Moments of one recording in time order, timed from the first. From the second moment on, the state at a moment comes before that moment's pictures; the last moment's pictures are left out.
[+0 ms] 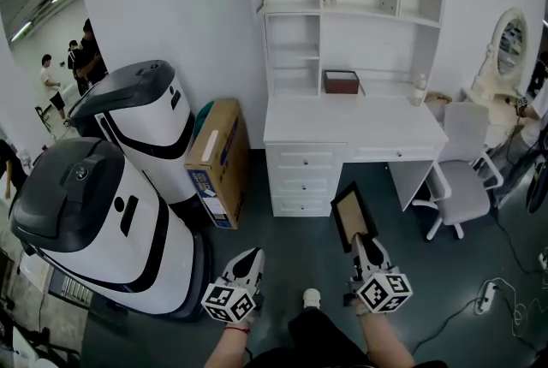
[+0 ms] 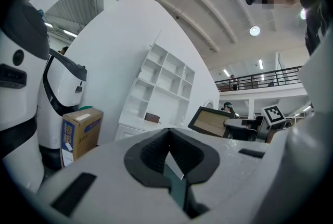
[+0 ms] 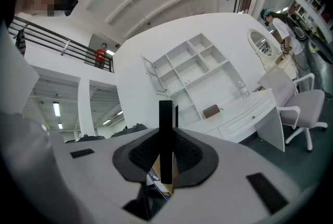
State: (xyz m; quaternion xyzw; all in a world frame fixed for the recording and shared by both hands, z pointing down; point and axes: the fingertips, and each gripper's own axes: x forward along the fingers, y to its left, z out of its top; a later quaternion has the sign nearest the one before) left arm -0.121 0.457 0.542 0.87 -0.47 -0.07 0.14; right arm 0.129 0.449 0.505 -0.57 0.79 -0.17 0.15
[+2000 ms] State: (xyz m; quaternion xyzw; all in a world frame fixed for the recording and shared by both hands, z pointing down) left arm -0.107 0.006 0.537 0.86 -0.48 -0.06 0.13; right arm 0.131 -0.004 0.523 -0.55 0.80 -0.20 0.14
